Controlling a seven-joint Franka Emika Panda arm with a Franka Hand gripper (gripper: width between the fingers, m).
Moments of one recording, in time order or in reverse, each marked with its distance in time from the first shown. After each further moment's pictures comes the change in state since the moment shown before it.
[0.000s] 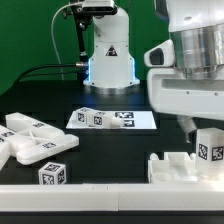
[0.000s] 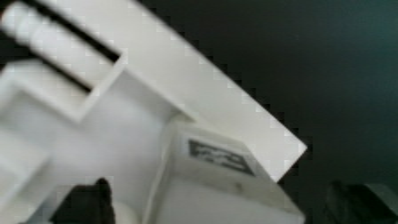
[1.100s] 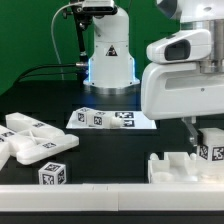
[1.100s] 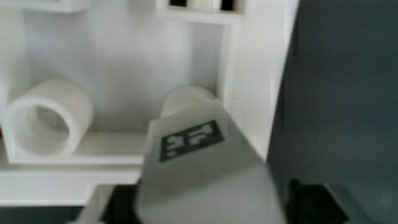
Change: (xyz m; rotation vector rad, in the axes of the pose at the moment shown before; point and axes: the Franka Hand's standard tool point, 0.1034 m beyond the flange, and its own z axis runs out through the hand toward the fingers) arm -0.002 -0.001 -0.002 -0.080 0.026 -0.624
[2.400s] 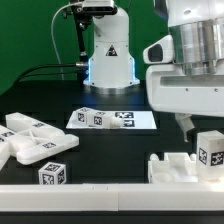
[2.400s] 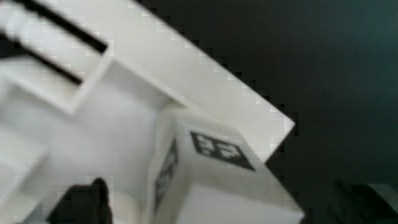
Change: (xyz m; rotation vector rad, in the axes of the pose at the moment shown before) arm 0.009 0.004 0.000 0.092 0.020 0.759
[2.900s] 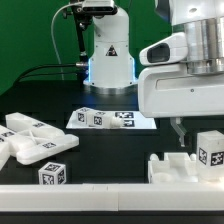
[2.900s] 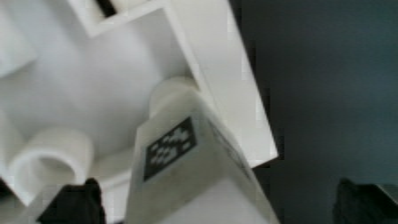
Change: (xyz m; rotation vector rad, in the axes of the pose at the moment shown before) arm 0.001 -0.001 0.001 -0.048 0.040 -0.656
